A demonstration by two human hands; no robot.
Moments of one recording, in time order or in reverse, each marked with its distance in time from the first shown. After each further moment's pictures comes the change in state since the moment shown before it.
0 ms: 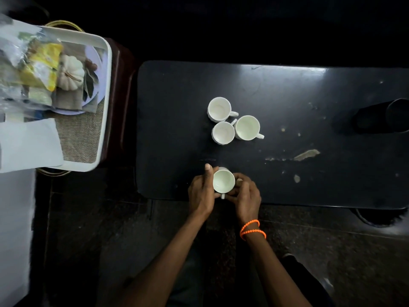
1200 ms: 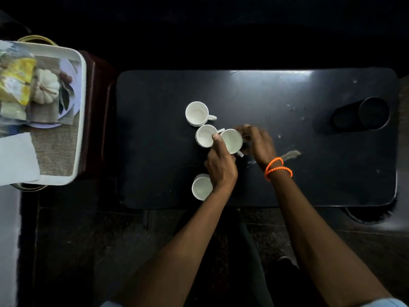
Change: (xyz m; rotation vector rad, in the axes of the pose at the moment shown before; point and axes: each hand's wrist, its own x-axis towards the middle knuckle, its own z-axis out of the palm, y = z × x) left_hand 0.011 0.071 0.115 -0.147 0.121 0.104; right_hand 0.130 -0.116 -0.044 -0.149 -0.269 -0.066
